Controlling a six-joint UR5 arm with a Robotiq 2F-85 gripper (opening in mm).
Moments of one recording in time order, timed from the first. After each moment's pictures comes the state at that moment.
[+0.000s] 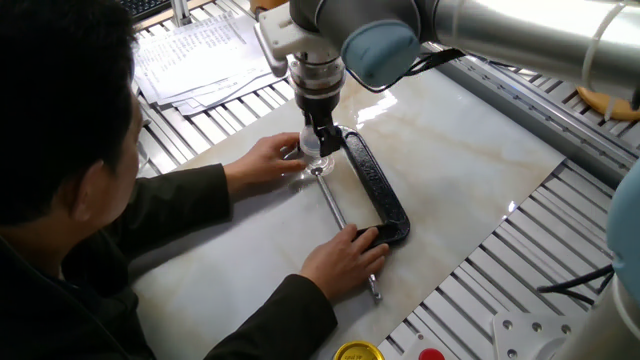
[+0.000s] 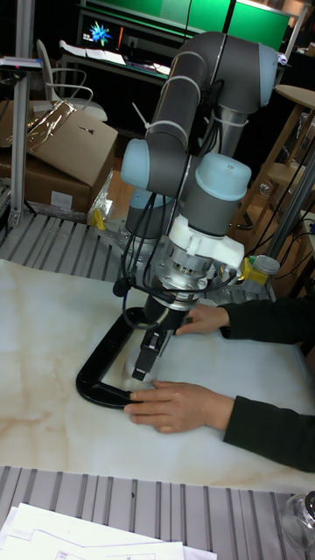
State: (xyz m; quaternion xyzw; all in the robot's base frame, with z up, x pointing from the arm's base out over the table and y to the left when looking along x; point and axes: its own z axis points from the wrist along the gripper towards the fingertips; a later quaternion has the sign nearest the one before) arm 0.596 0.011 0.066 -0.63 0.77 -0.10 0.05
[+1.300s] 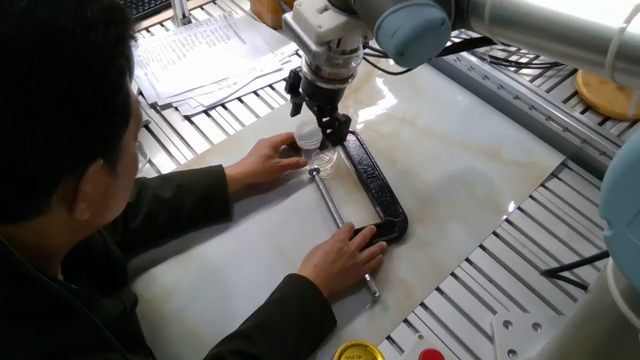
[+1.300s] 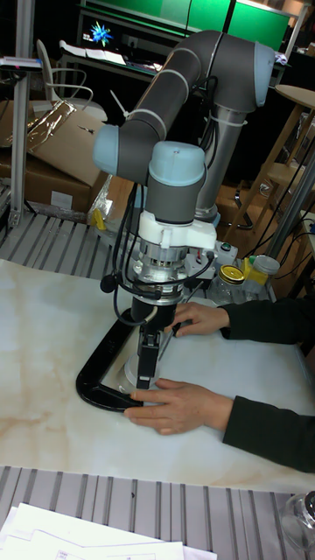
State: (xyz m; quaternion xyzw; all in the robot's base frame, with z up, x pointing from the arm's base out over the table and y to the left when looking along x) arm 0.589 0.017 0.064 -0.69 0.72 -0.03 0.10
